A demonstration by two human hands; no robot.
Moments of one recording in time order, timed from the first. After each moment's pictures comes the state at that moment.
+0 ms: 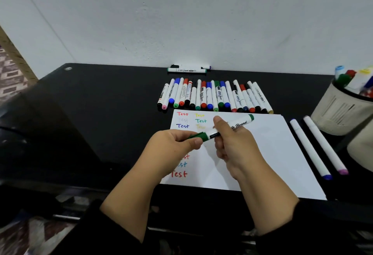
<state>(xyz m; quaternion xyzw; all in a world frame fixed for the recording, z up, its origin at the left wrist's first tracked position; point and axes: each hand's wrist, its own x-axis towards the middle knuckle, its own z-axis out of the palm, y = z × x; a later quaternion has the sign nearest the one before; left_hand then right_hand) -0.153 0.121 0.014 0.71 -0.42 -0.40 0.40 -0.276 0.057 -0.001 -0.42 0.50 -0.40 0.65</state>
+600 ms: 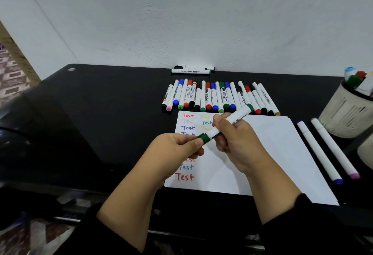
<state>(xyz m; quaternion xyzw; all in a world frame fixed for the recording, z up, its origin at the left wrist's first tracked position) -0.143 0.125 0.014 0.67 -0.41 -0.45 0.43 -0.272 0.044 -0.004 -0.52 0.36 -0.39 0.67</state>
